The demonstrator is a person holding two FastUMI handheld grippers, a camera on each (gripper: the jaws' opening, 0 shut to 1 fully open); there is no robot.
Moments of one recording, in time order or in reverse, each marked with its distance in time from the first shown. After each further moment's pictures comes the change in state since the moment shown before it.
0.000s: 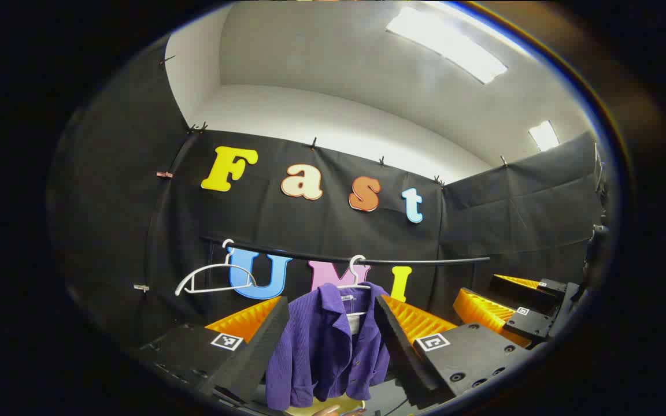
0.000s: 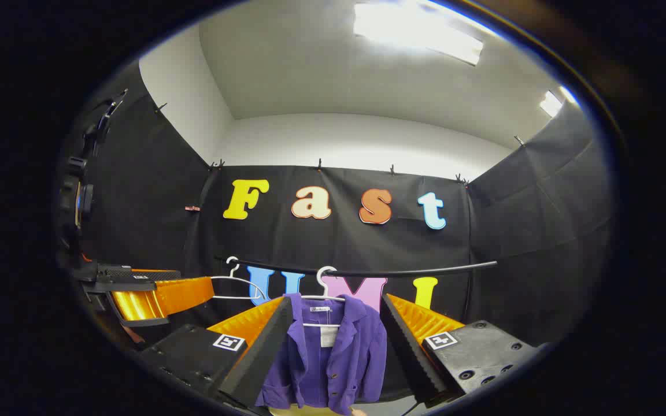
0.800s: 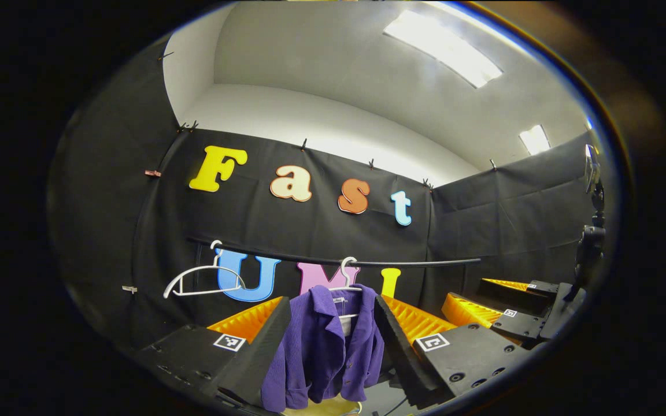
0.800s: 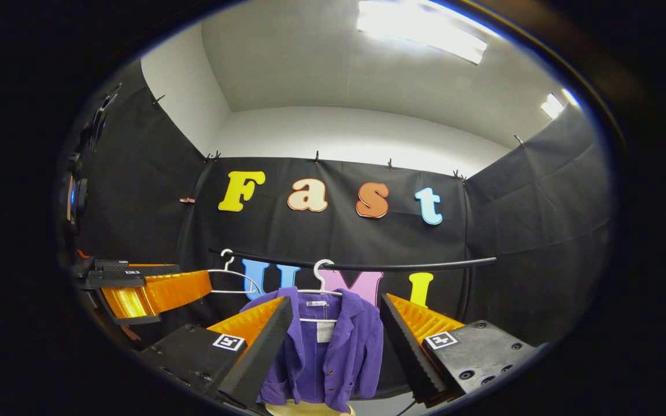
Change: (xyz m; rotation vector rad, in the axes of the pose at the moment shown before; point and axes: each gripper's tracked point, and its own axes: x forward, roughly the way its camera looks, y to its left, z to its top) left arm 0.006 0.004 0.001 -0.008 -0.014 -0.069; right arm 0.004 0.007 -0.007 -0.025 0.039 -0.019
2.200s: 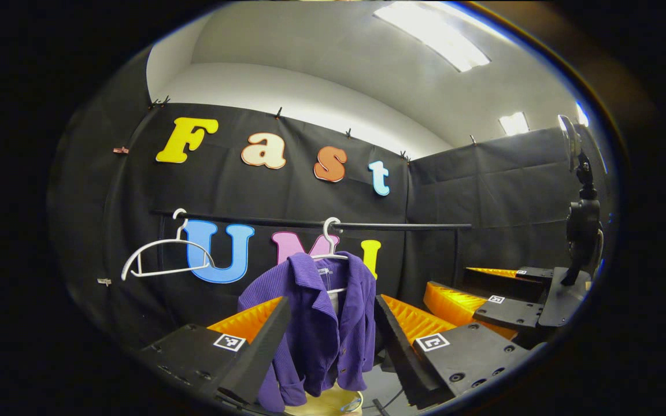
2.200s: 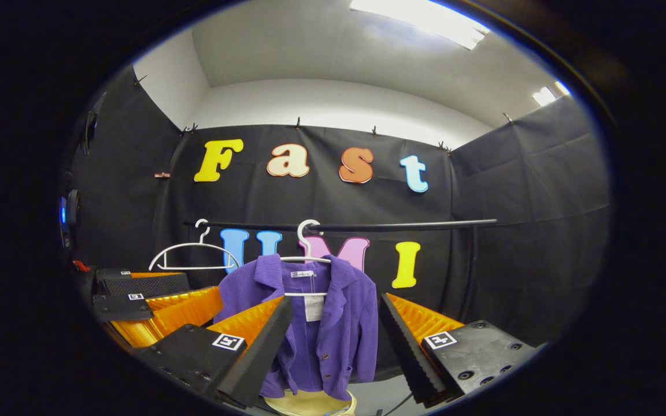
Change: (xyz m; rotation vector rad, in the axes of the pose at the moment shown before) left arm 0.058 -0.009 -0.085 0.013 0.133 -0.134; right arm 0.049 -0.001 -0.083 0.015 0.160 -0.080
